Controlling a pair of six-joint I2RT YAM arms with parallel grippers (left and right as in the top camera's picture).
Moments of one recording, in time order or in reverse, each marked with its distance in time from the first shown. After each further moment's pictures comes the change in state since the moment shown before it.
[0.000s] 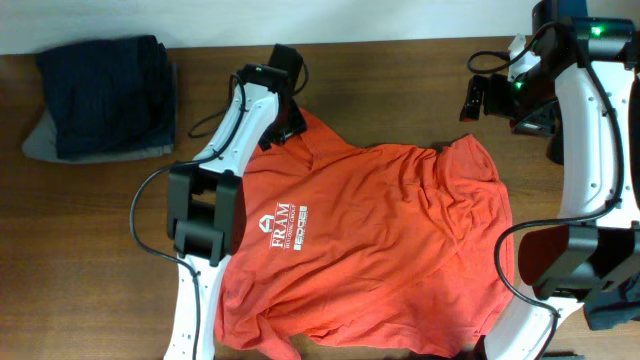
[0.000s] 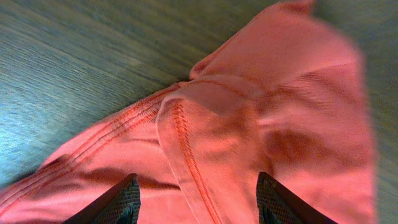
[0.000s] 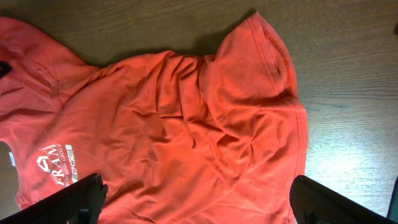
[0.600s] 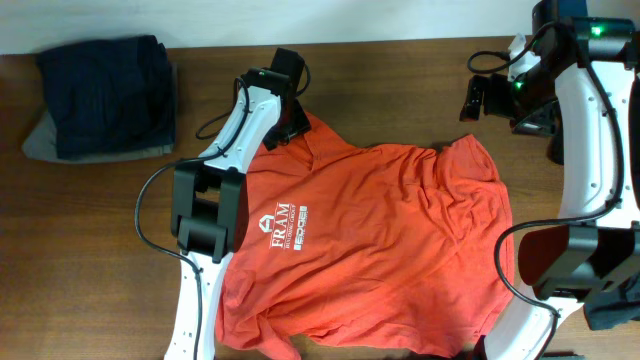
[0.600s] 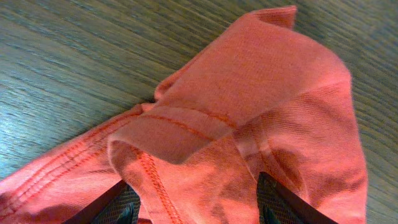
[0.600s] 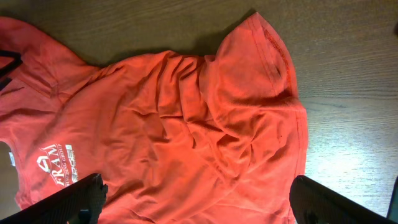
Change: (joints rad) left arm 0.000 0.039 0.000 0.081 0.043 0.000; right arm 0.000 0.000 0.000 0.000 0.000 0.000
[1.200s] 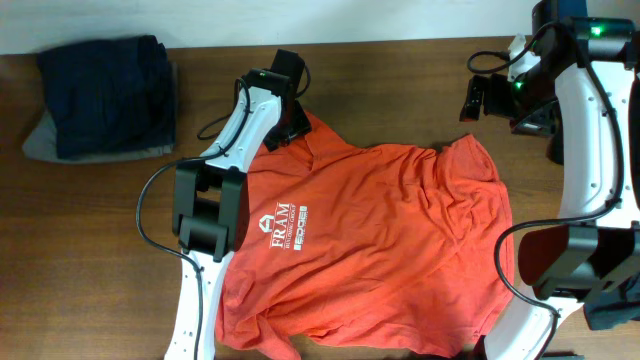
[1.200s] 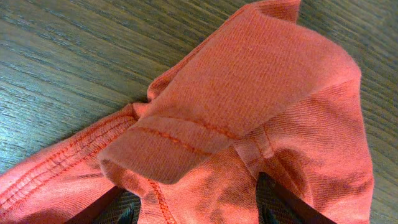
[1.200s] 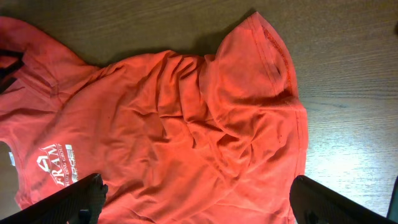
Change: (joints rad) left arm 0.000 0.017 0.006 0.001 0.019 0.000; right arm 0.000 0.000 0.000 -0.001 0.000 0.000
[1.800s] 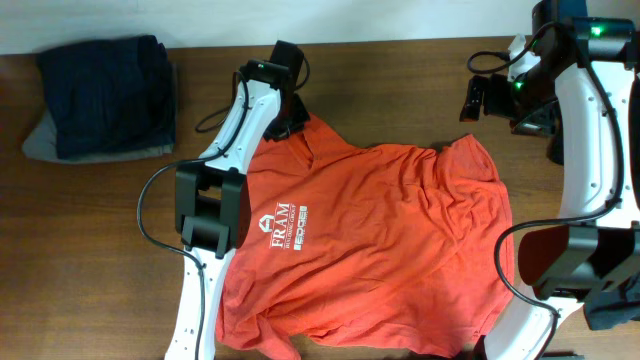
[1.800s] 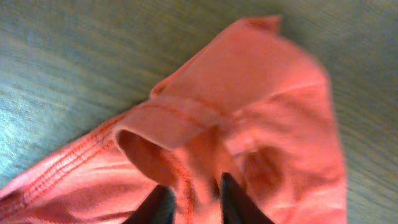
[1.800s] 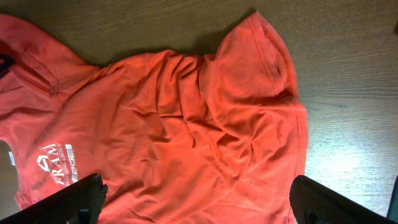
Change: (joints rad) left arm 0.005 0.041 0.144 -0.103 0.003 0.016; right arm 0.000 0.000 0.000 -0.001 0.000 0.000
